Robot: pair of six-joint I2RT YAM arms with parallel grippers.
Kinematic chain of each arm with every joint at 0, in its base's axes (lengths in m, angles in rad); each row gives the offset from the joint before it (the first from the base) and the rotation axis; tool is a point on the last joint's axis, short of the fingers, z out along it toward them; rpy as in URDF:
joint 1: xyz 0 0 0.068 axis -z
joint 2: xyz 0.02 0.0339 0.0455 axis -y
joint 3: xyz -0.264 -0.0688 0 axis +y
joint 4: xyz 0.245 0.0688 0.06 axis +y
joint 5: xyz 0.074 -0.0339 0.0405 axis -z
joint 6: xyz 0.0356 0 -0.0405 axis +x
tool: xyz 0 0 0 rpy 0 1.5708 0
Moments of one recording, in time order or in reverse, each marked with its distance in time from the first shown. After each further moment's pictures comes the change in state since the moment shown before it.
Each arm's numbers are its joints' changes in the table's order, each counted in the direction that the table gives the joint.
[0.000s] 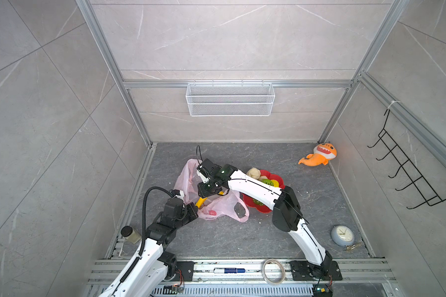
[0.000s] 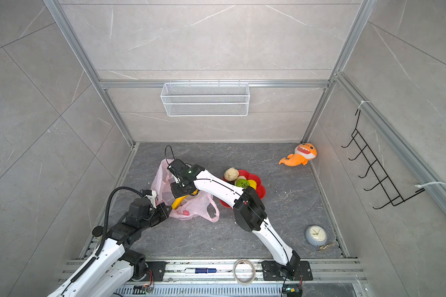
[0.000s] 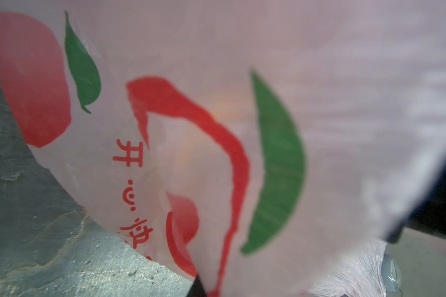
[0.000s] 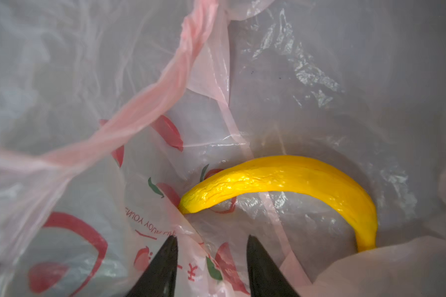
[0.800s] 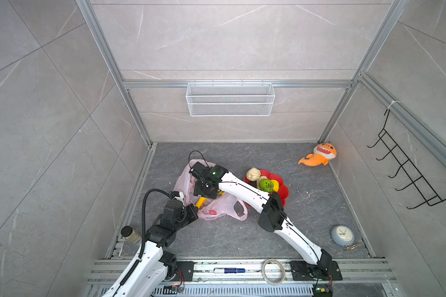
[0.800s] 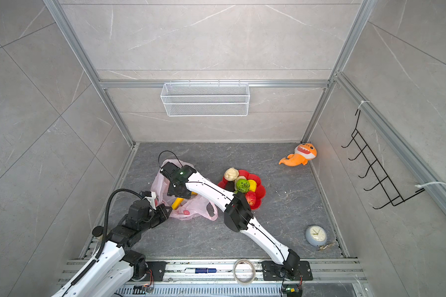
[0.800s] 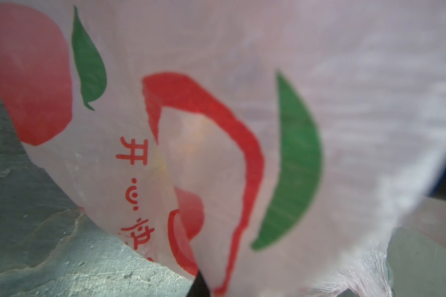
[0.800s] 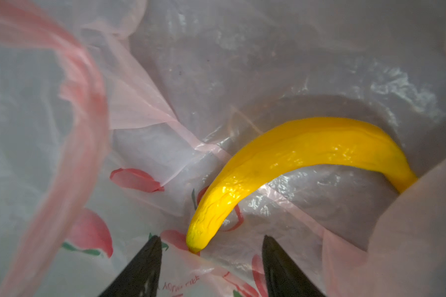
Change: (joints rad) left arm 0.000 0.032 0.024 -0.033 -0.004 -0.023; right arm -0.034 -0.243 -0.381 0.262 0.124 0.531
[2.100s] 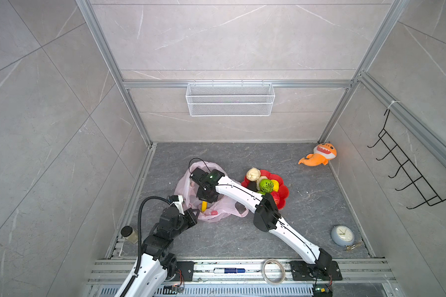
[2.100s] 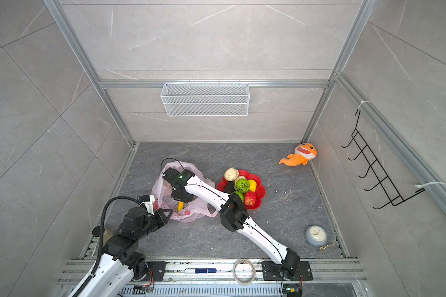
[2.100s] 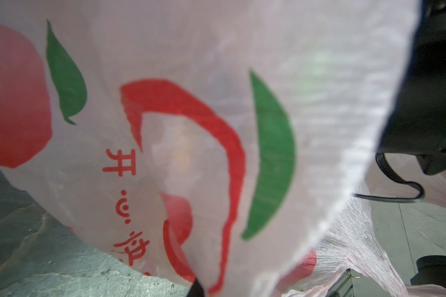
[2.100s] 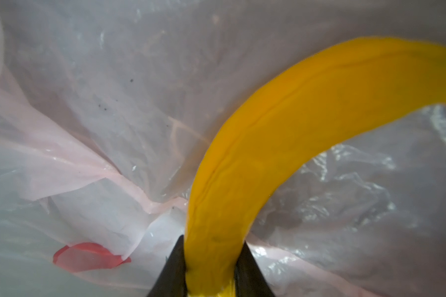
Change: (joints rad) left arm 0.000 0.189 0.091 -0.011 0.071 -0.030; right arm 0.011 -0.125 -0.068 0.015 -0.004 0.105
